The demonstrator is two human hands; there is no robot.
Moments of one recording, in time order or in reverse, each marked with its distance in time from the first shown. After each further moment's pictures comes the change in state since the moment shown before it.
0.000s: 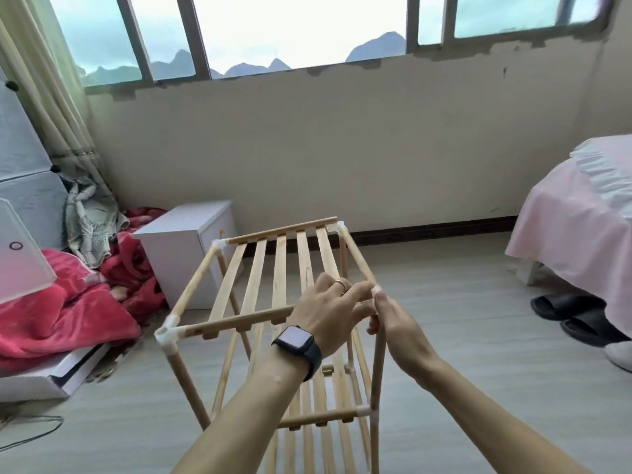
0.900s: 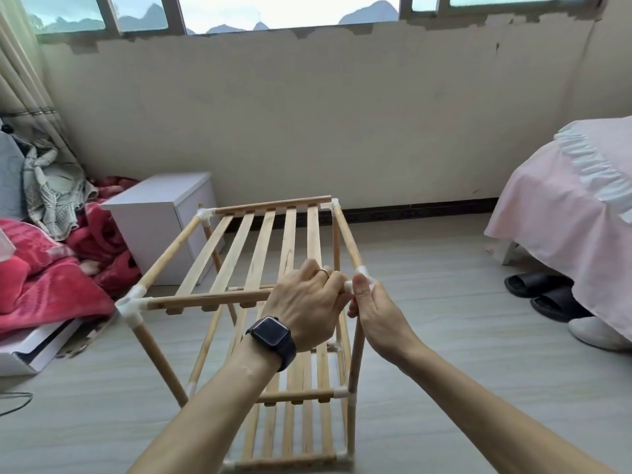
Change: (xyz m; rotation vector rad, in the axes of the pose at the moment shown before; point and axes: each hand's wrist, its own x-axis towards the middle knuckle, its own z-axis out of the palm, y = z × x) left_hand -0.017 0.006 0.002 0.140 0.106 0.064; right_hand -0.008 0.012 0.006 -0.059 -0.026 -0.033
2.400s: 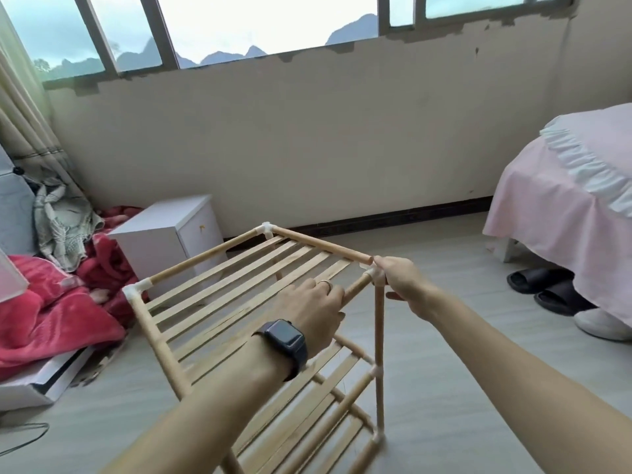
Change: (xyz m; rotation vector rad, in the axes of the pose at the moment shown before) left_hand 0.021 0.025 -0.024 0.101 -0.302 -0.055; right_hand 0.061 -0.012 -0.072 0.017 0.053 0.291
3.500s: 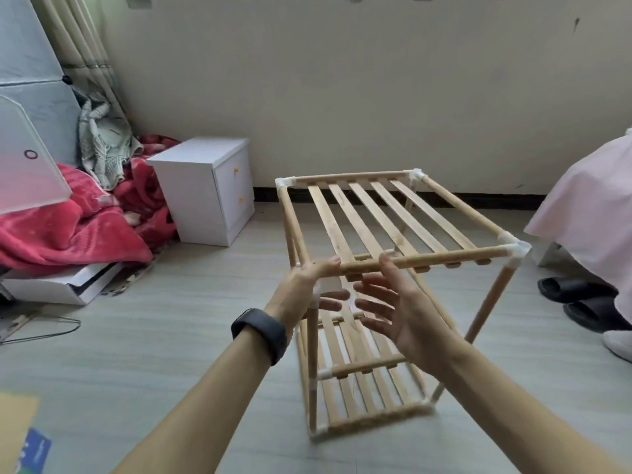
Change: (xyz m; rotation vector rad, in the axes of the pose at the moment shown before) left_hand -0.072 -0.029 0.009 -1.725 -0.074 -0.723; right_hand -0.101 0.017 0.073 0.426 -0.255 0.080
